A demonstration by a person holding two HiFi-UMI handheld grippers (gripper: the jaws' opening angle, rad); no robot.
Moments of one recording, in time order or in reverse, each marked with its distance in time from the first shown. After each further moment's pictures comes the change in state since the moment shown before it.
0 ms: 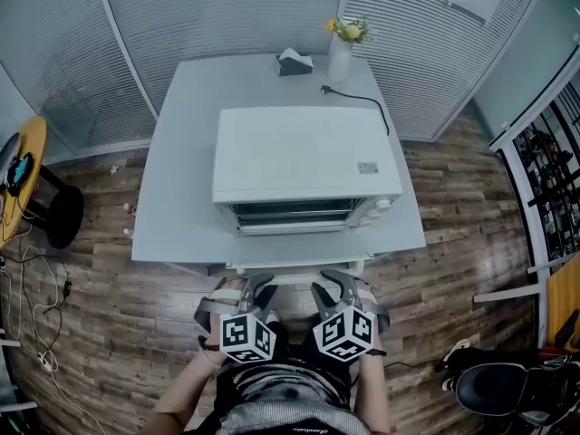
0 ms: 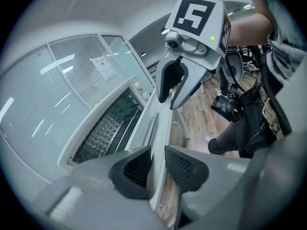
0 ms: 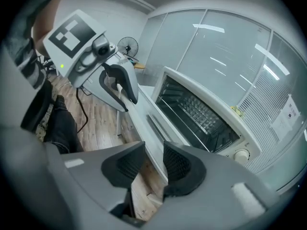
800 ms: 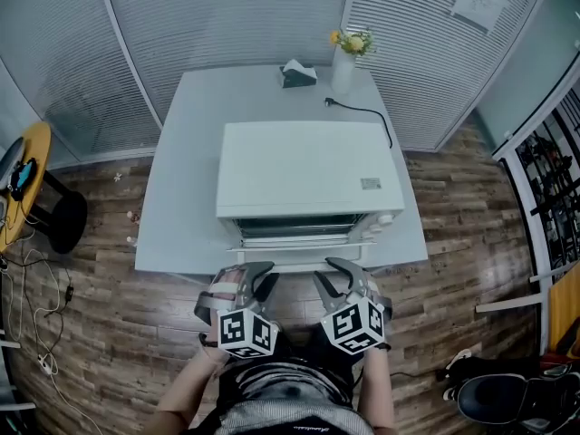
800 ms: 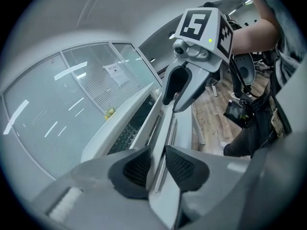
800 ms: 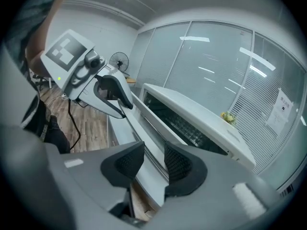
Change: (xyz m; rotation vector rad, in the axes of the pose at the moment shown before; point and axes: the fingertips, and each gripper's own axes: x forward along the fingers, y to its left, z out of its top) left arm -0.005 0.067 0.019 -0.028 -0.062 0.143; right arm -0.001 -0.056 0.041 0.090 -0.171 -0.060
